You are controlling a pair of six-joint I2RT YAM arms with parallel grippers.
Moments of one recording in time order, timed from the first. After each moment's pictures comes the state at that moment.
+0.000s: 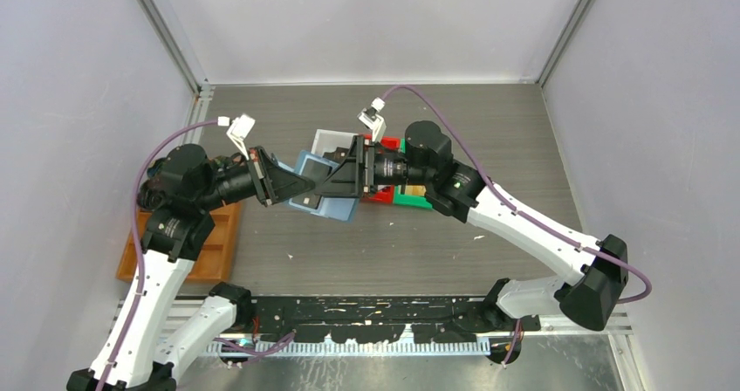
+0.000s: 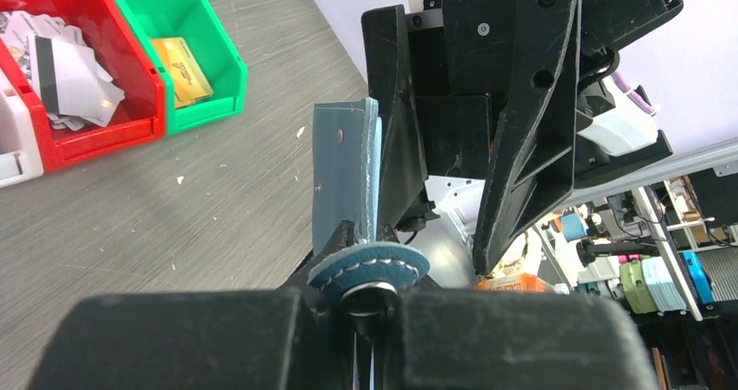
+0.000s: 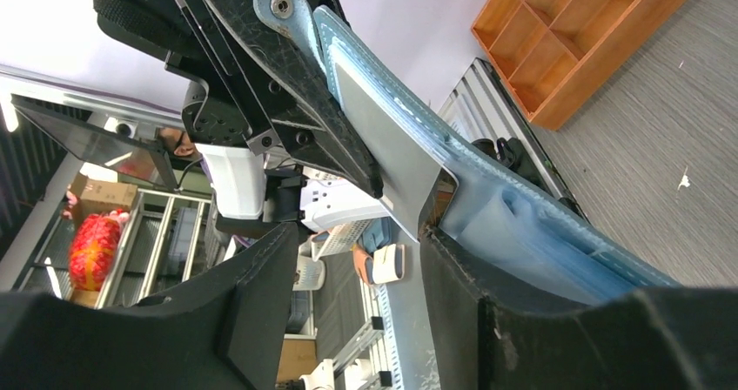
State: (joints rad) left arm -0.29 0.77 1.03 -0.41 0.79 -0.70; right arm 0.85 1.28 1.19 0.01 -0.62 1.07
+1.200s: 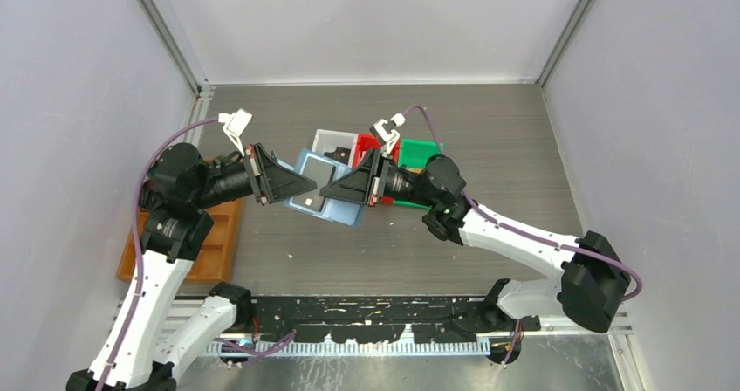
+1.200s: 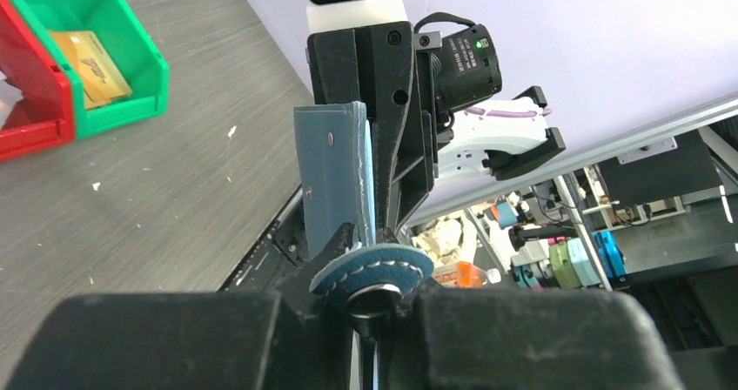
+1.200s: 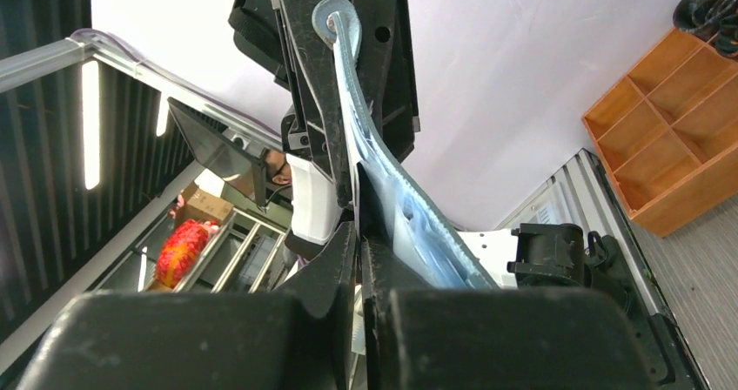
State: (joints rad) left arm -0.29 0.77 1.05 -0.32 0.89 -0.87; right arm 0.87 1.27 0.84 0.79 -0.56 1.32
